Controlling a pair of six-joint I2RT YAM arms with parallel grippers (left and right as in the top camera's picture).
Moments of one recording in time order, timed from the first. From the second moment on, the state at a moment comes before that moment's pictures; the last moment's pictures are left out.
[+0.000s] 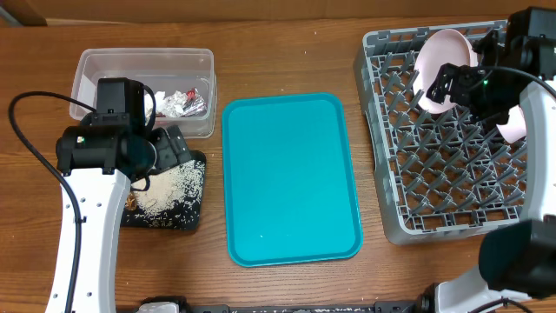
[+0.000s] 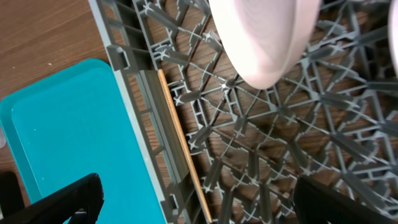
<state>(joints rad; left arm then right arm) 0.02 1.36 1.37 -1.26 -0.06 -0.41 -0.20 1.76 1.83 -1.33 -0.23 0.10</state>
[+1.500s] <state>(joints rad) 0.00 0.62 1.05 -1.23 -0.04 -0.37 -0.20 0.82 1.01 -1.03 -0.26 0.07</state>
